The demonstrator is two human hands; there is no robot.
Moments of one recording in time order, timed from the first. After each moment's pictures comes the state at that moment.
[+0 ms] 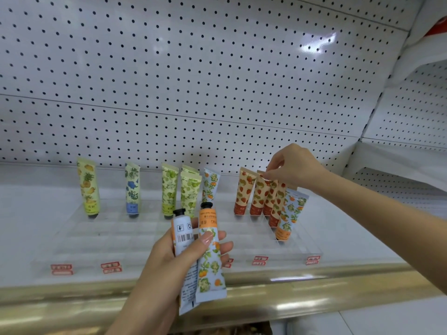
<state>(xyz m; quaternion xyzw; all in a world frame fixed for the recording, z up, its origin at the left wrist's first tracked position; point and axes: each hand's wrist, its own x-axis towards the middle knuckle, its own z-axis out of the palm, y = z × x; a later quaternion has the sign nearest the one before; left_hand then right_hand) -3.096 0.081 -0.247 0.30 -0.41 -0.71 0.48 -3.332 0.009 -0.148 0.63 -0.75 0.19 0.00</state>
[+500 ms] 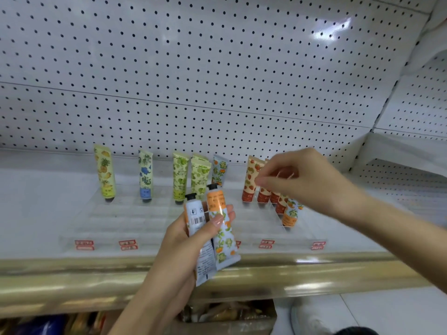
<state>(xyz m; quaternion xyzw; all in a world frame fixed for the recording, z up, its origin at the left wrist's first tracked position) -3.098 0.090 -0.246 0.29 -0.40 -0.72 0.48 -3.279 0.097 -0.145 0.71 -0.62 0.32 -0.13</state>
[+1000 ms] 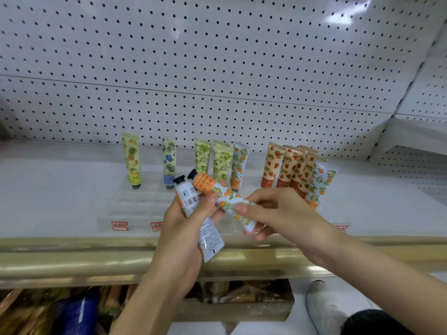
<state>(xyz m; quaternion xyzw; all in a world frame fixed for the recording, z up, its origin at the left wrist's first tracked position) -3.071 0.092 -0.248 0.28 -0.36 -0.67 0.58 -3.222 0.111 -0.211 0.56 -0.58 0.39 -0.43</state>
